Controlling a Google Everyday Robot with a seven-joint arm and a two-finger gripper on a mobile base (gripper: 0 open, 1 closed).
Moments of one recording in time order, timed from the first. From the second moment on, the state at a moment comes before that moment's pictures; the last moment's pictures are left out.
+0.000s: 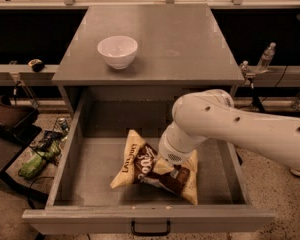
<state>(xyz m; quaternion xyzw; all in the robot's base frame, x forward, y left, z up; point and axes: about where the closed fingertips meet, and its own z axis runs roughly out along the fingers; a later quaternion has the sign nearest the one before) 0.477 -0.035 0.665 -0.61 0.78 0.09 0.14</state>
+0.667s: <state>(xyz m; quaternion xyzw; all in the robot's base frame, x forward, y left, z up) 0.479 -0.068 0.808 -0.62 0.76 0.01 0.20</state>
